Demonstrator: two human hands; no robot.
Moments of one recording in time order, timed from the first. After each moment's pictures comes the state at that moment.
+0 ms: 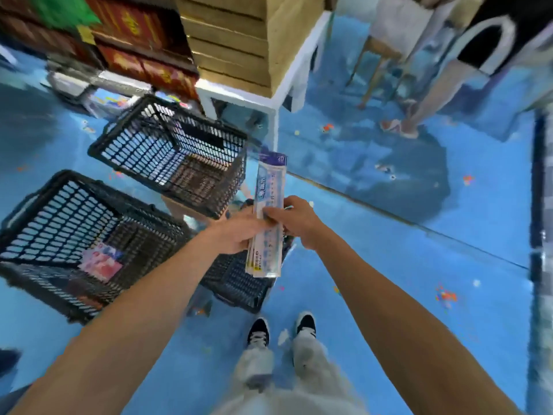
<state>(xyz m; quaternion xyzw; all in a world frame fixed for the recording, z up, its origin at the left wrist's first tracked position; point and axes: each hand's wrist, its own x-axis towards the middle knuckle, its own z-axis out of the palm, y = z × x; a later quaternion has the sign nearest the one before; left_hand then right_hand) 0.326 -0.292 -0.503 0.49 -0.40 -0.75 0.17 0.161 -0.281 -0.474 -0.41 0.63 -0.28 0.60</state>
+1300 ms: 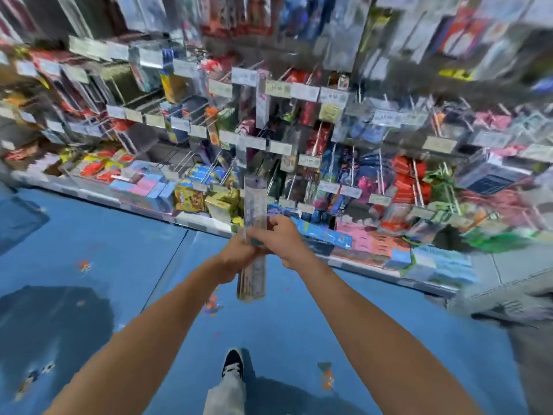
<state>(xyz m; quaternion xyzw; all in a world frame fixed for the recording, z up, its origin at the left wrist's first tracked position) -0.477 0.033 -0.448 -0.08 -0.72 -0.61 -0.30 -0.463 0.163 -0.430 0.20 0.74 -0.63 0.09</state>
